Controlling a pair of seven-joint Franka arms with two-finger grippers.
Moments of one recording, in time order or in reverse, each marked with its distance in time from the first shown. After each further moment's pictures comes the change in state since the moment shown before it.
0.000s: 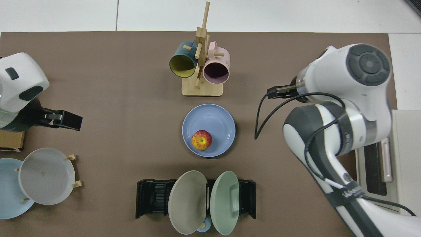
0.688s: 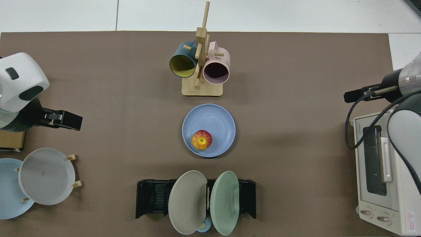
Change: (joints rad) left arm 0.000 0.000 0.000 0.000 0.000 0.000 0.000; right arm -0.236 -0.161 -0.001 0.000 0.002 -0.178 -0.316
